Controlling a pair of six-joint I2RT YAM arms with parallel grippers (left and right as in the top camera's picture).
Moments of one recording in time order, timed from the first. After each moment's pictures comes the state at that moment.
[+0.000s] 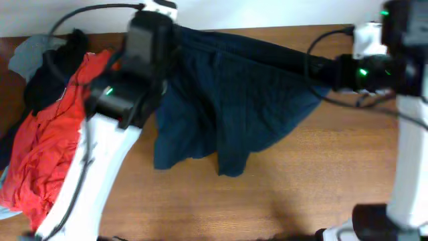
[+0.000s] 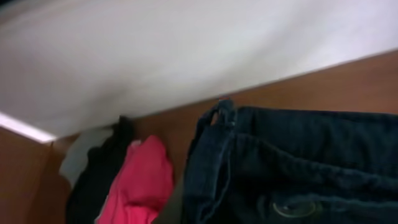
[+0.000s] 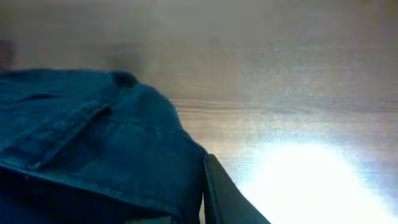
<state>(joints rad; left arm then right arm) -0.43 1.62 1.90 -0.89 -0.49 0.06 -0.01 1.69 2.24 -1.62 -0.09 0.07</state>
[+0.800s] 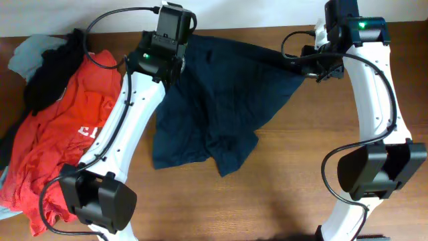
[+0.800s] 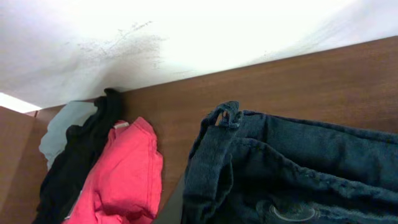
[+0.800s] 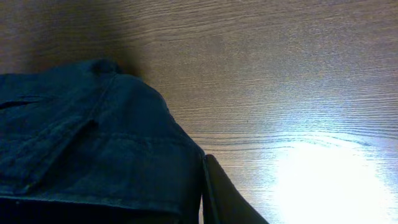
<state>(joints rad) -0.37 1.90 1.90 -0.74 -0.54 0.00 -0.01 2.01 2.10 -1.36 -0.11 0.16</state>
